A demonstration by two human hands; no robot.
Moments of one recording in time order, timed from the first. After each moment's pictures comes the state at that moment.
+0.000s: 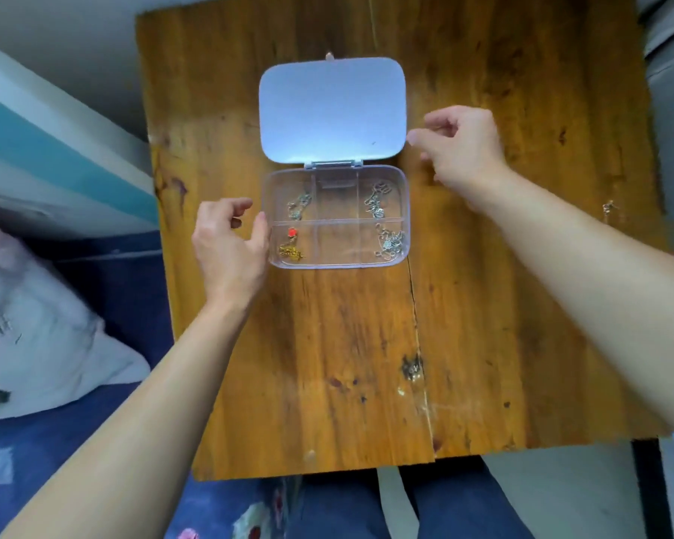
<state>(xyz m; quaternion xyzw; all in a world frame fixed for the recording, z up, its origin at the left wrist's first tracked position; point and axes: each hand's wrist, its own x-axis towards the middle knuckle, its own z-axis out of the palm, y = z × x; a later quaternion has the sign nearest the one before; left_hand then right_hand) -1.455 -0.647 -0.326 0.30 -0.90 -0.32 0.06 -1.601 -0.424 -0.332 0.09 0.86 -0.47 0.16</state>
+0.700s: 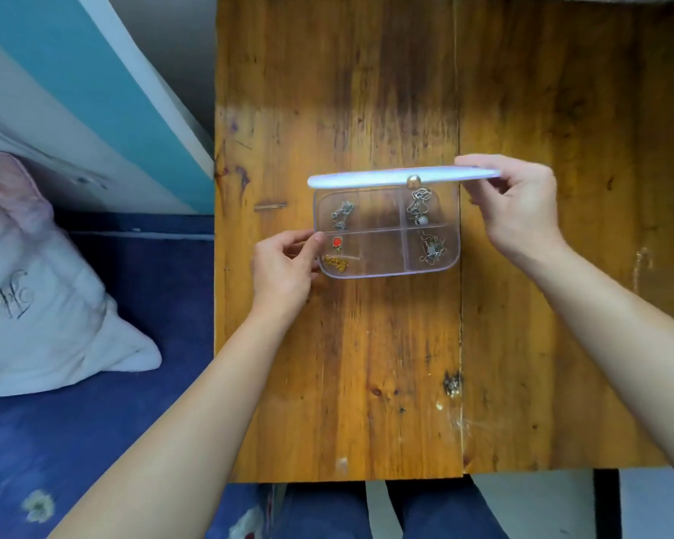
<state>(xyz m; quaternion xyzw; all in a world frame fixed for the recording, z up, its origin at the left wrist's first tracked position) -1.427 -0.685 -0.348 0.36 -0.73 -0.58 -0.04 -1.561 -0.455 -0.323 -0.07 0.89 -0.45 0.07</state>
